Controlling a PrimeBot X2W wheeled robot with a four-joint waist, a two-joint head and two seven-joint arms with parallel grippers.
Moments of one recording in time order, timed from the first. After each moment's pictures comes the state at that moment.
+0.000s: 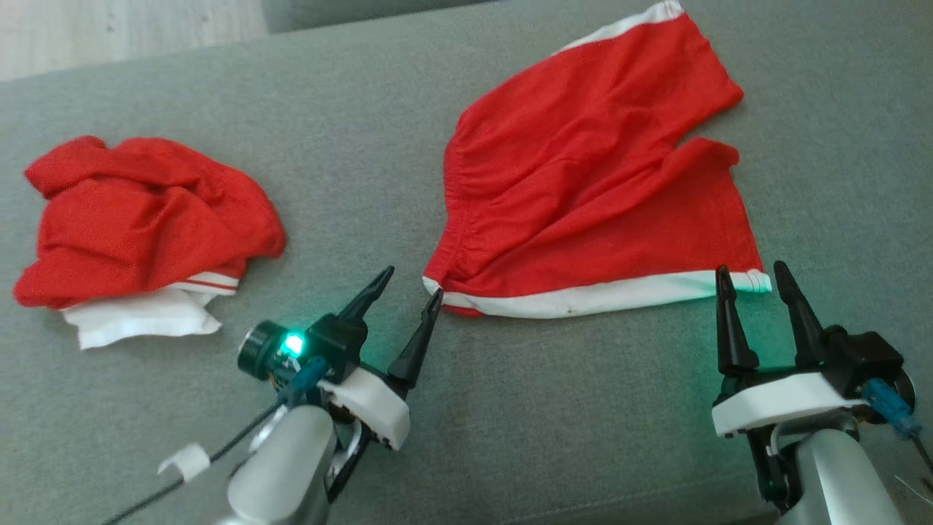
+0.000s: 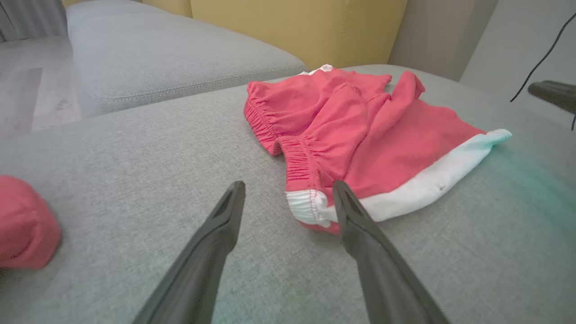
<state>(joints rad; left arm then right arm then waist) -0.40 0.09 -0.53 0.59 -0.22 -0.12 -0.21 -0.12 -0.05 -0.01 0.33 0.11 0.13 -0.25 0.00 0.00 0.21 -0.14</state>
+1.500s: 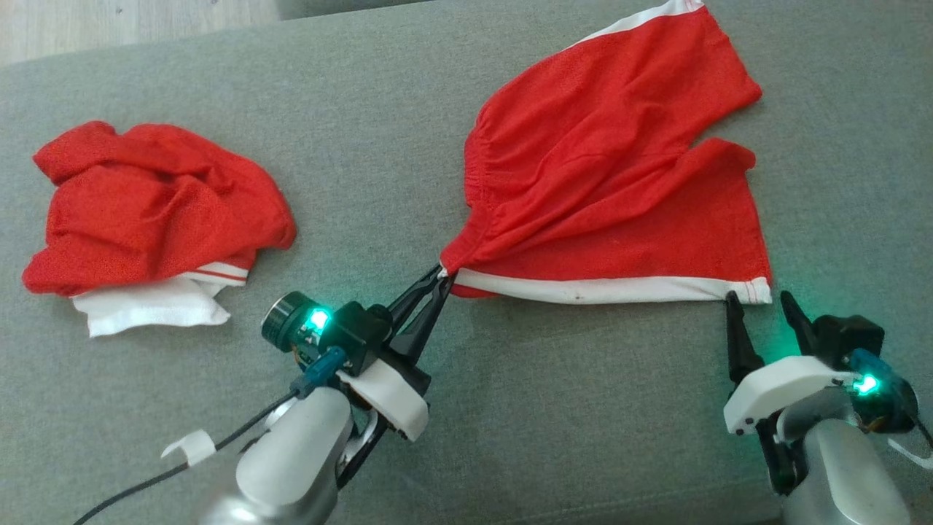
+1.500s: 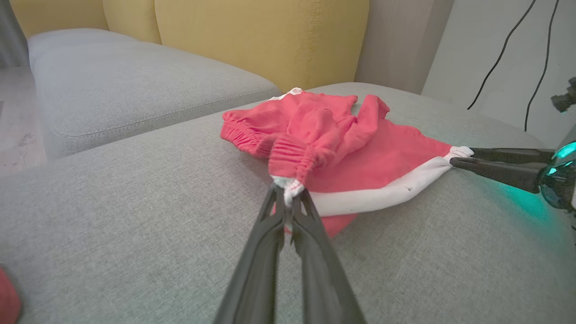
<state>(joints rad) -0.49 0.15 -0.72 0.55 -0.32 -0.11 -0.25 -0.24 -0.04 -0.13 0.60 0.02 0.13 -0.12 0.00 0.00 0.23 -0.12</state>
